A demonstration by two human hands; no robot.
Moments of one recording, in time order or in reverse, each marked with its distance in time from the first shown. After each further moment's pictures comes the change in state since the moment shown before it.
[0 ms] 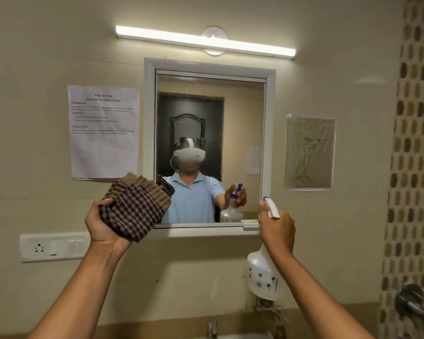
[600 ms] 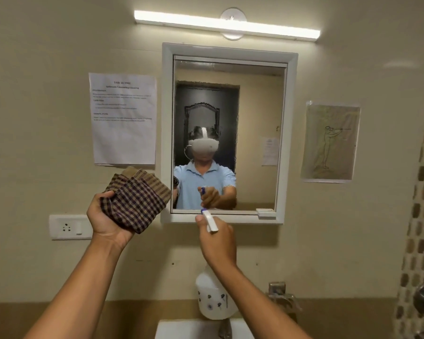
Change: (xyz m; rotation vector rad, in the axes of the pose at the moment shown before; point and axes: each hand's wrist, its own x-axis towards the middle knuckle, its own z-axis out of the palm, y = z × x) left_hand -0.014 0.020 -0.026 -0.001 0.021 0.038; right_hand -0.112 -0.025 0.099 0.022 -0.358 -0.174
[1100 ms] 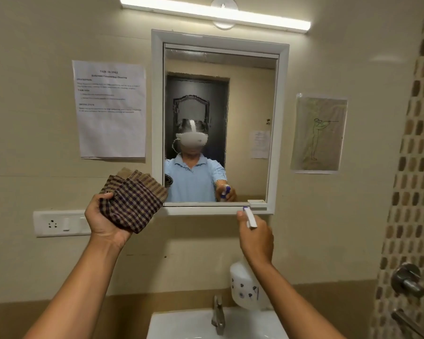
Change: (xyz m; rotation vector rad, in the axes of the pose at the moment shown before) left_hand 0.000 -0.016 -0.013 0.008 0.052 -0.034; right_hand 0.006 0.058 -0.065 -0.060 0.196 0.181
